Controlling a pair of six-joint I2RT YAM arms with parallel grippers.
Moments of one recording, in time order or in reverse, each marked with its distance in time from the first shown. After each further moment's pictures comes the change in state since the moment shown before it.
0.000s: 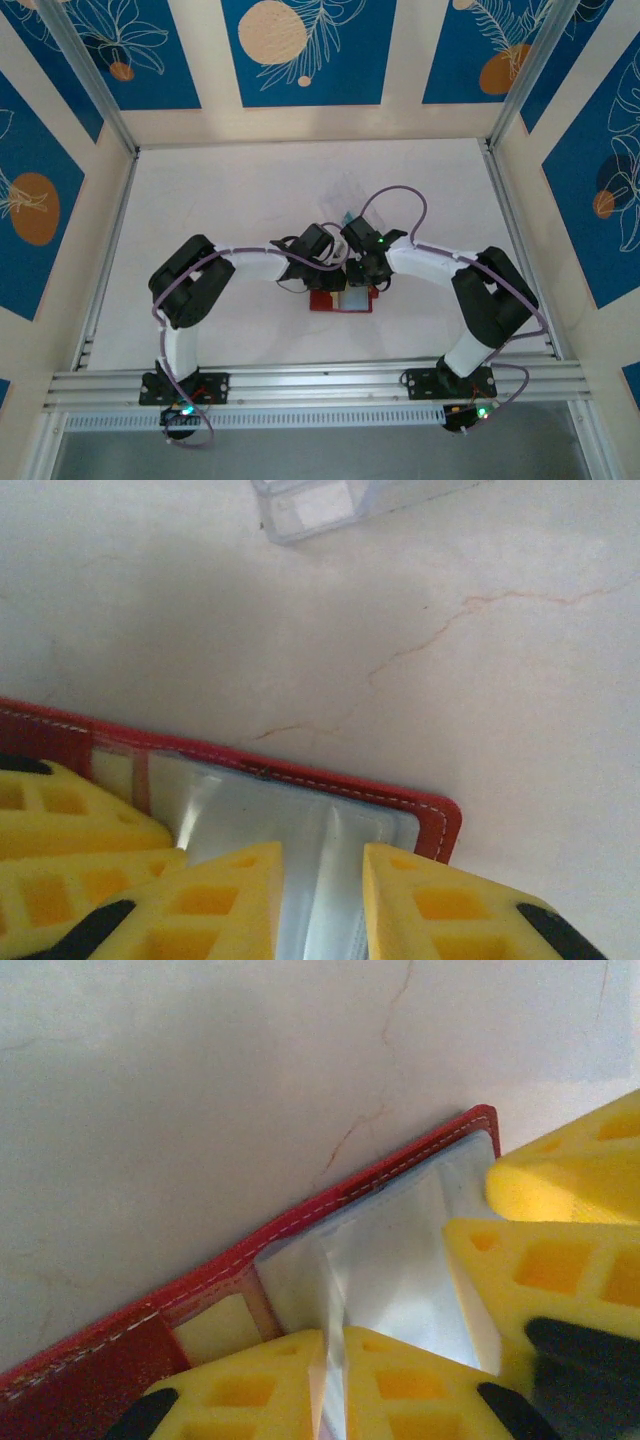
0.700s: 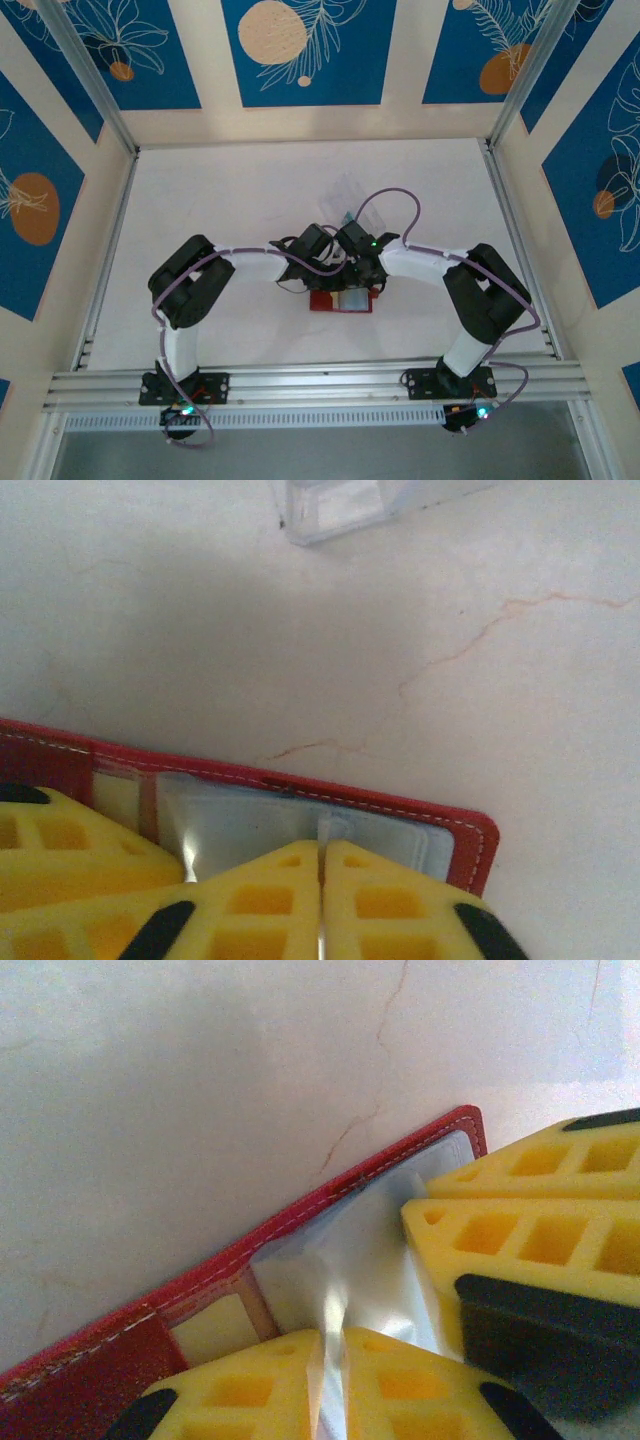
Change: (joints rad) left arm 0.001 -0.002 -0.011 0.021 0.007 -0.002; right arm 0.040 0.030 -0.005 0.039 0.029 0.044
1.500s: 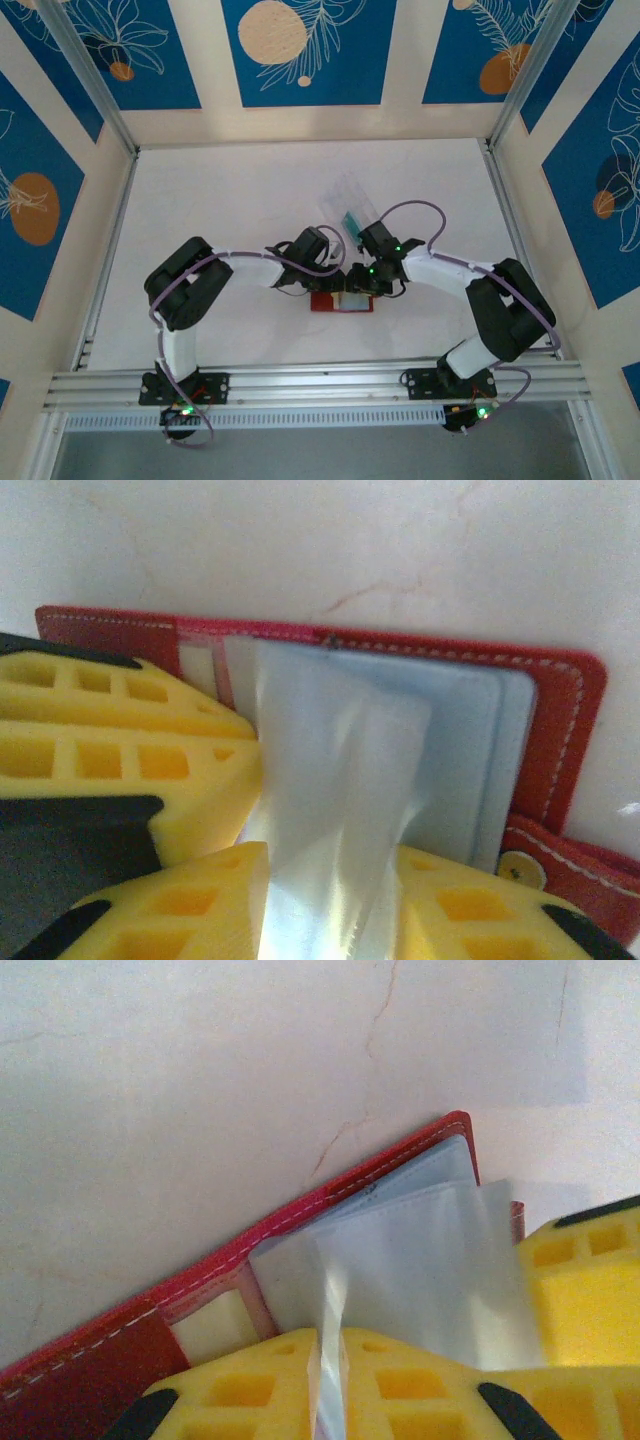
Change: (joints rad) left arm 0.001 -0.024 -0.081 0.136 0.008 -0.065; right arm -0.115 -0.149 -0.156 0.075 -0.366 0.094
